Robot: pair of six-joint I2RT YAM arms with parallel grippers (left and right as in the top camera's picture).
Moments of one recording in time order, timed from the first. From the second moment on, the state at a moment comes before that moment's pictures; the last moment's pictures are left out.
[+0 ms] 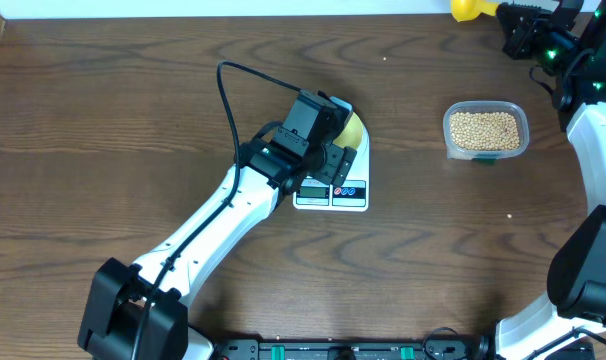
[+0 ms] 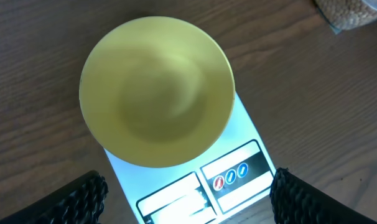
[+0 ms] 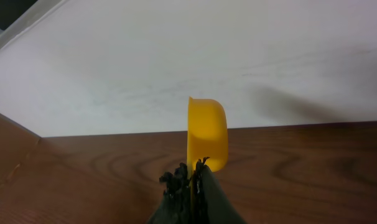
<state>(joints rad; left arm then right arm) -0.57 1.61 1.20 -0.54 0.05 -0.07 -0.22 1.82 1.46 0.03 -0.68 0.27</state>
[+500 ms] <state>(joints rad) -0.57 1.61 1.20 -0.58 0.05 -0.09 -0.22 1.82 1.46 0.03 -0.68 0.27</state>
